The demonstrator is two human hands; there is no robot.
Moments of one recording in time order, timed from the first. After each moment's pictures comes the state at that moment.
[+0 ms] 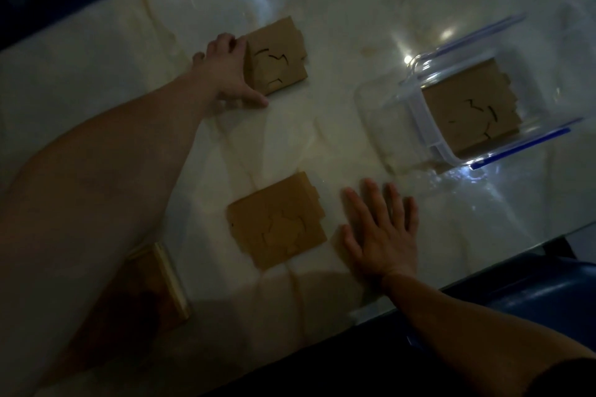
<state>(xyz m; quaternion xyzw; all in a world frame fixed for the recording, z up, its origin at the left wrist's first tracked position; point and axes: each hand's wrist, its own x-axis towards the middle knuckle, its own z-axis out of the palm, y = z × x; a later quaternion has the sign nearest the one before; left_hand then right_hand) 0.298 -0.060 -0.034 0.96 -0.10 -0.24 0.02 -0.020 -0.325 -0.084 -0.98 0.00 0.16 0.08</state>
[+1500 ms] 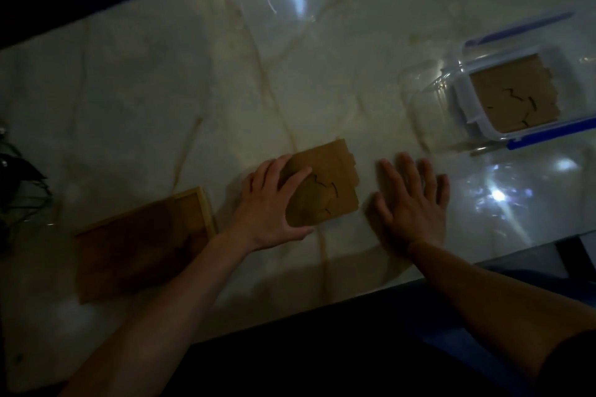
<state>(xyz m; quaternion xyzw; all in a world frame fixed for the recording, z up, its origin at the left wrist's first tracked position) -0.017 -0.042 -0.025 0.97 -0.13 -0.18 0.12 -0.020 -0.326 -0.082 -0.98 0.02 0.16 0.08</state>
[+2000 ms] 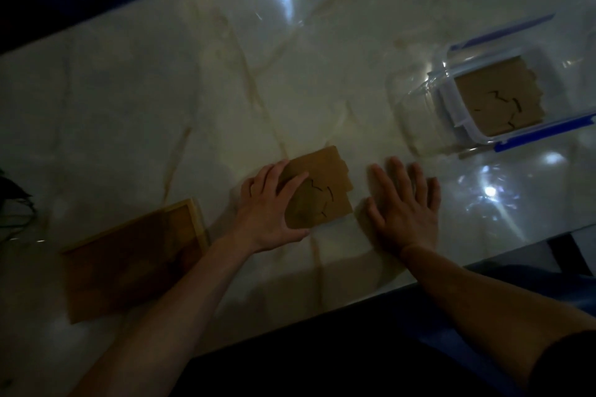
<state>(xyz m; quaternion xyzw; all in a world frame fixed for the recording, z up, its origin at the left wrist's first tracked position) -0.008 -0.049 -0.039 0.97 -0.13 -0.20 0.09 -0.024 -0.324 -0.082 -0.99 0.01 0.14 0.08</state>
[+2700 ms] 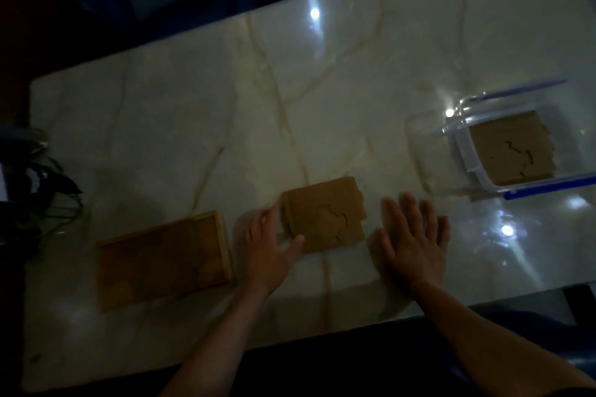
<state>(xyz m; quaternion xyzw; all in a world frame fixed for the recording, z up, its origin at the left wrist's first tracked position) -0.051 -0.052 -0.029 0.91 0.22 -0.15 0.32 -0.019 -0.328 -0.075 -0.98 0.00 0.18 0.11</state>
